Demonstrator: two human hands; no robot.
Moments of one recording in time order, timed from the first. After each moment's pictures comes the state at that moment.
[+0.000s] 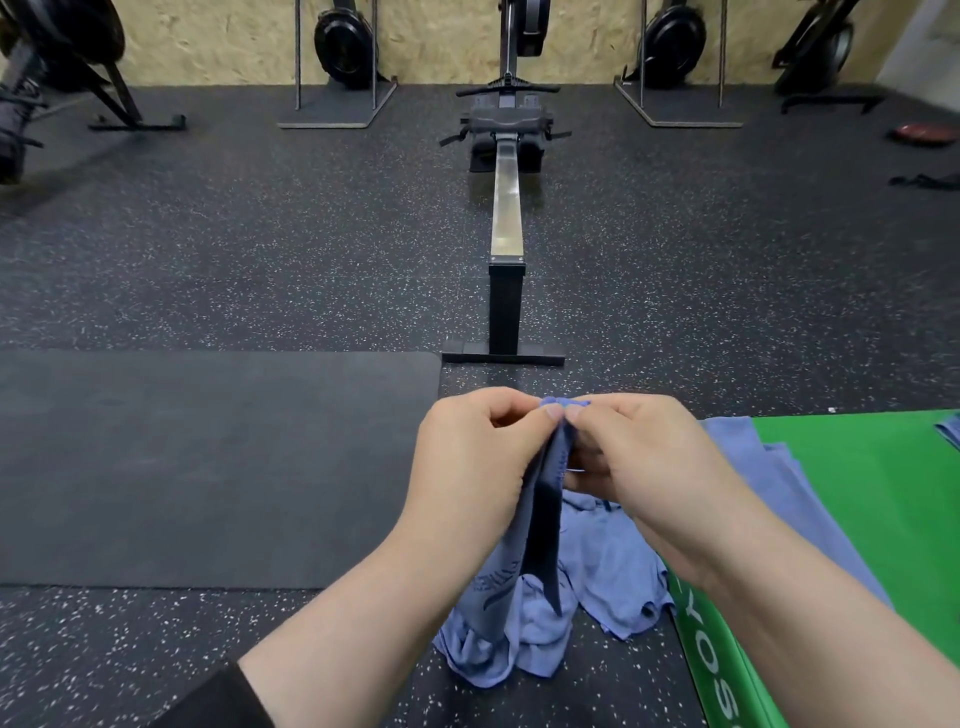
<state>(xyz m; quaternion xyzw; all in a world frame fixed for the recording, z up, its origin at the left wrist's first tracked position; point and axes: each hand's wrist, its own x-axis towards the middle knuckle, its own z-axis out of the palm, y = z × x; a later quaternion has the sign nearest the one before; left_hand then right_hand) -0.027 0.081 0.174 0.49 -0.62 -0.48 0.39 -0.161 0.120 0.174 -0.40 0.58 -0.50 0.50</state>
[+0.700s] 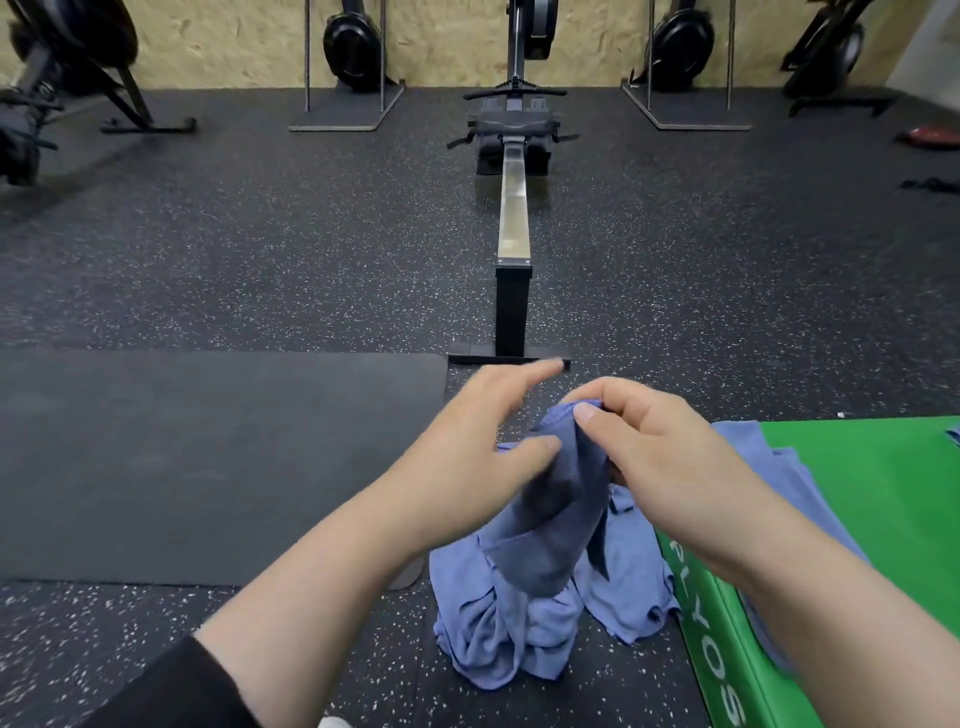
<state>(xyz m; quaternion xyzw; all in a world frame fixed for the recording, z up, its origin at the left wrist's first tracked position) 0.000 0.060 0.178 0.39 -0.82 -0.37 0.21 -0.174 0.120 0.174 -0.54 0.62 -0.42 0.37</state>
